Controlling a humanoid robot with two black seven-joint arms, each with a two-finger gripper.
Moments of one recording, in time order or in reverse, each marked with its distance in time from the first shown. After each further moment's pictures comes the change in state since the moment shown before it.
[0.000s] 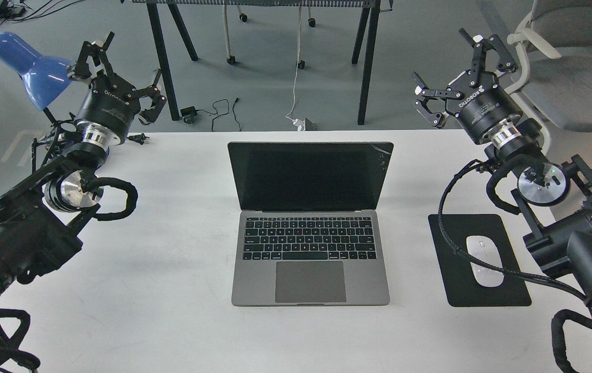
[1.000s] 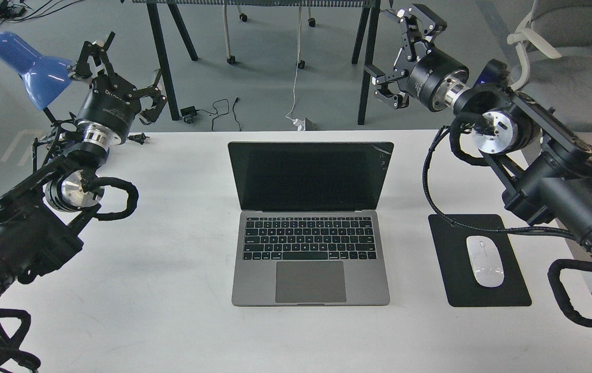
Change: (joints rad) left arm 0.000 -0.002 0.000 -0.001 0.000 0.002 0.000; right arm 0.348 -0.013 -0.479 -0.081 -0.158 -0.249 -0.010
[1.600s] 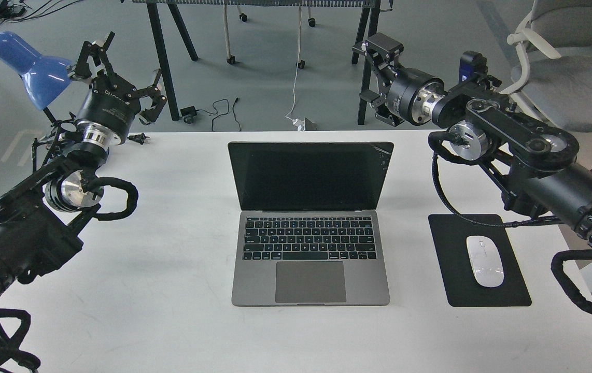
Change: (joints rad) left arm 0.000 0.001 -0.001 0.000 0.000 0.001 0.000; right arm 0.080 0.003 -0.251 -0.037 -0.204 -0.061 -0.004
